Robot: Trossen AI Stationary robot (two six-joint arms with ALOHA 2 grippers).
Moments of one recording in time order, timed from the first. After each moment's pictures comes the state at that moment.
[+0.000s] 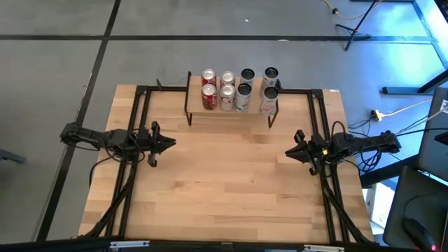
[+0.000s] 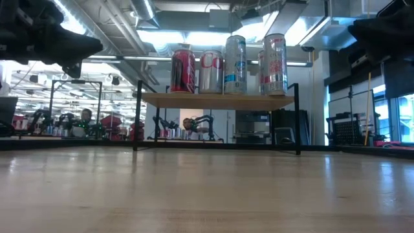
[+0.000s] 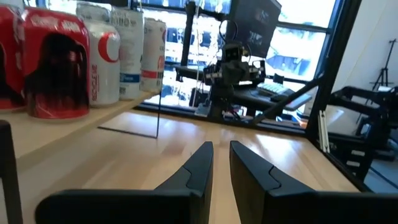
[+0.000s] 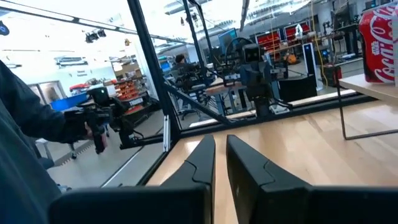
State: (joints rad) left arm -0.22 0.00 0.01 0.07 -0.35 -0.13; right arm 0.21 0.00 0.01 0.16 -0.01 0.27
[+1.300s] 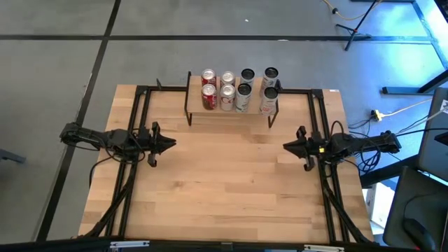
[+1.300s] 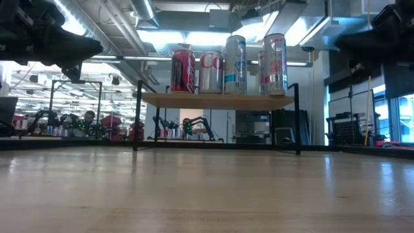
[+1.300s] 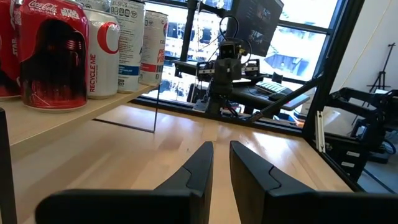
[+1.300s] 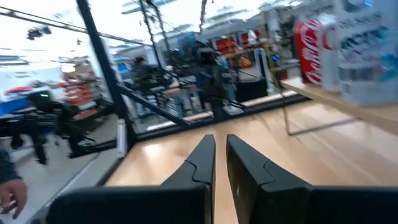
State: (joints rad) left arm -0.22 0.00 0.01 0.06 -0.35 -0.17; right arm 0.21 0.00 0.01 0.13 0.17 0.23
